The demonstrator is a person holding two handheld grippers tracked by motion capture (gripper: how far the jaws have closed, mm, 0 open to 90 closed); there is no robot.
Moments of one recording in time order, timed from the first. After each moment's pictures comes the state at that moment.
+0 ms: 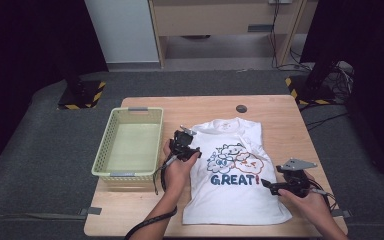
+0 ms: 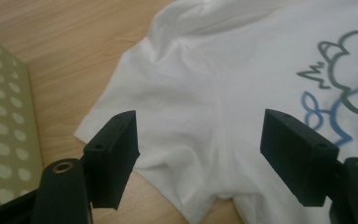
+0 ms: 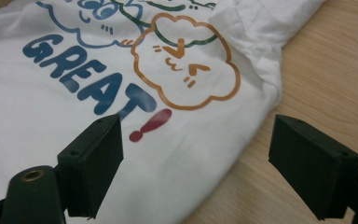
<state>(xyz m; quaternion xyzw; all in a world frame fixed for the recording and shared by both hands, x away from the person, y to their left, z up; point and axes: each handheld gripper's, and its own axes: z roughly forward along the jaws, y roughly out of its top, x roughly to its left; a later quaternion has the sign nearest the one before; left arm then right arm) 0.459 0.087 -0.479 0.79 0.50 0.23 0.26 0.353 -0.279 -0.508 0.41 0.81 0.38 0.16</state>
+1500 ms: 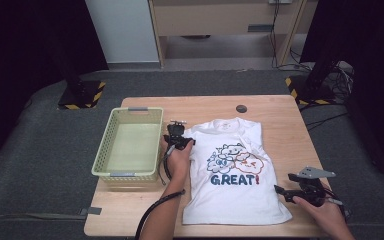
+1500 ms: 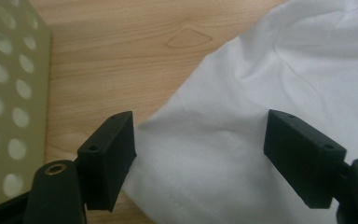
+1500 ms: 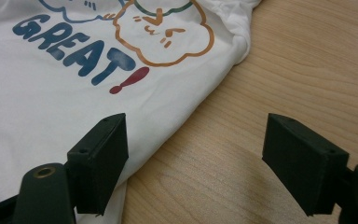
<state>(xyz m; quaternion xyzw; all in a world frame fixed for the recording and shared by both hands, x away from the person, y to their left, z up) 0.512 0.105 -0.521 0.73 0.61 0.20 0.25 0.332 -0.315 -0.519 0.43 0.80 0.39 0.15</state>
